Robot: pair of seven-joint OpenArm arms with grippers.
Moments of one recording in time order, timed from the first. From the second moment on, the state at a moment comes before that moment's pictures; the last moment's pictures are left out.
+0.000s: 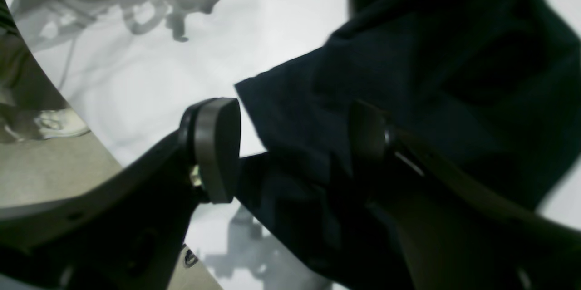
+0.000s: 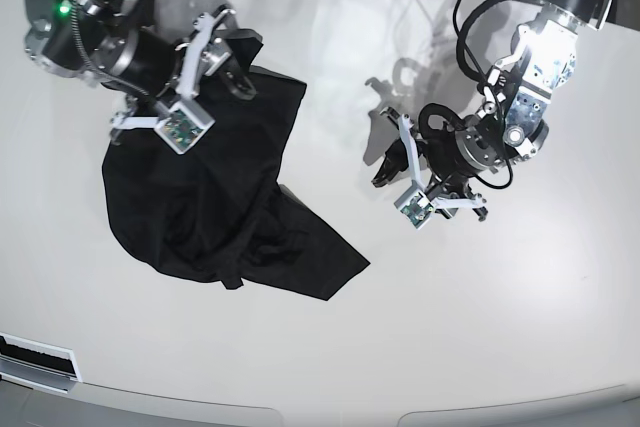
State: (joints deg) left arm -2.3 -23.8 21.8 86.6 -7.1 -21.5 23.5; right arm -21.5 16.3 -5.1 120.8 19.3 31.5 -53.3
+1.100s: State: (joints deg) left arm -2.2 -25.2 18.9 86.6 -7.6 -21.5 23.3; right arm -0.9 13.0 -31.9 102.1 -6.6 17.5 -54.2
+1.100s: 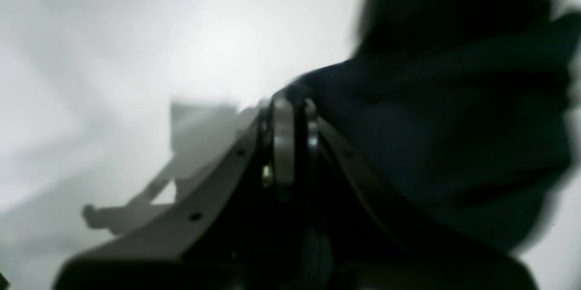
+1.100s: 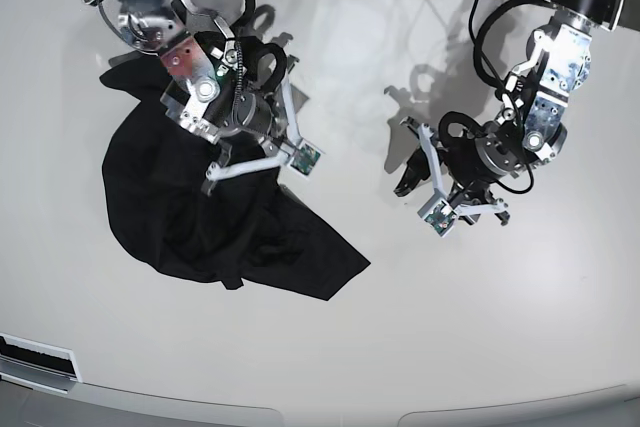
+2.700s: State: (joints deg) left arm -2.1 -28.4 18.9 86.6 -8.7 -21.7 23.6; right arm -7.4 24.6 13.9 98.0 -10.4 6.7 -57.7
